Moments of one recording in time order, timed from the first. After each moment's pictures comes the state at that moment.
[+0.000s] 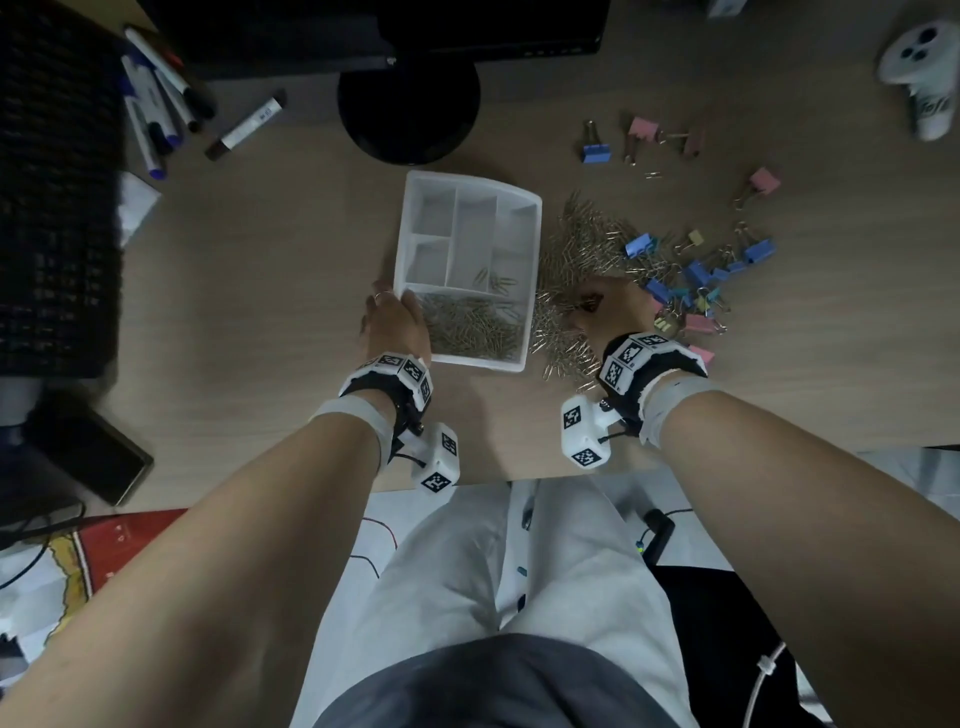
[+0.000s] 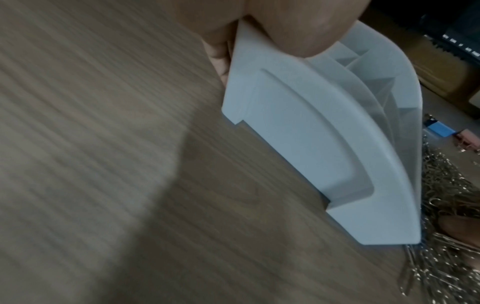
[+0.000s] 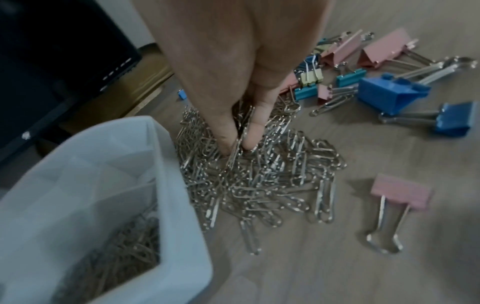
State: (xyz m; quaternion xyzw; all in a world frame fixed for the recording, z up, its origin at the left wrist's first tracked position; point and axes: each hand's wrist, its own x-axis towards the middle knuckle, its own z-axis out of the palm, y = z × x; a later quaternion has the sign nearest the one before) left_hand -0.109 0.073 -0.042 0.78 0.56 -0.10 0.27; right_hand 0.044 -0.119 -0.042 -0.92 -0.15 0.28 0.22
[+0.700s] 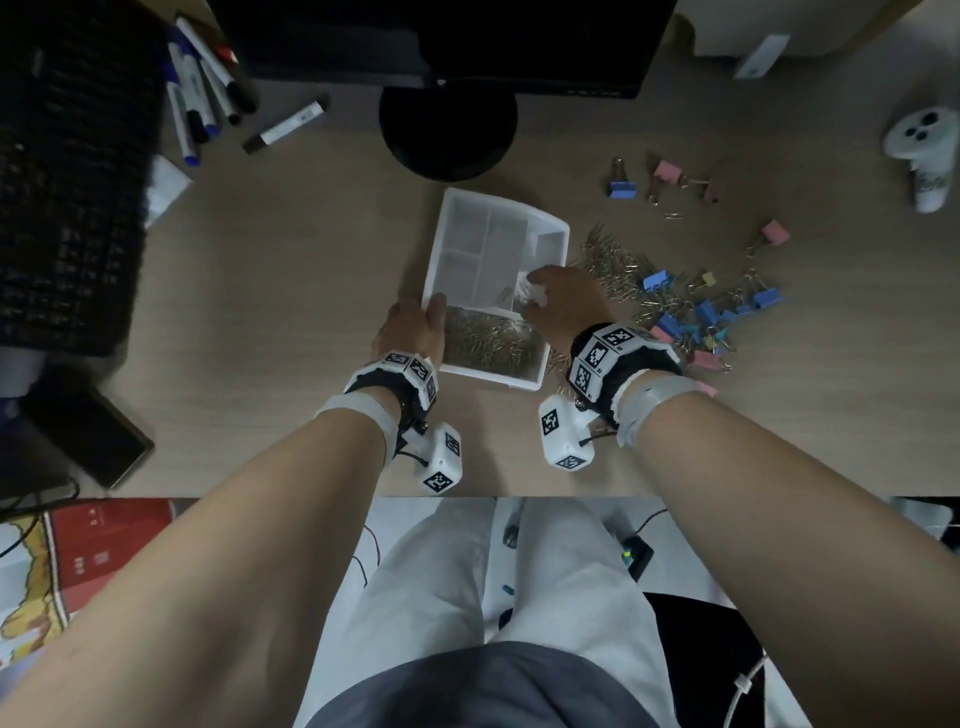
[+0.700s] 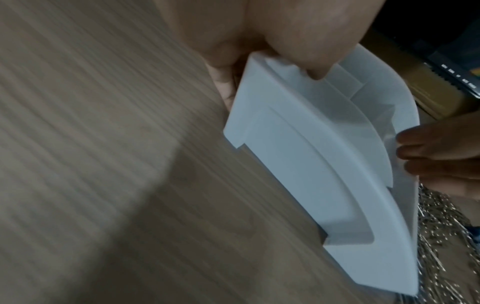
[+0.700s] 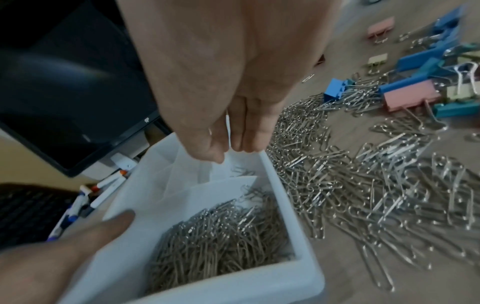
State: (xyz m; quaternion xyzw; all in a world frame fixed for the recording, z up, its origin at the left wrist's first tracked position) left_hand -0.113 0.089 -0.042 0.78 0.53 -0.13 0.33; right_hand 0.034 -0.040 -0.007 -0.88 -0.30 0.33 0.15
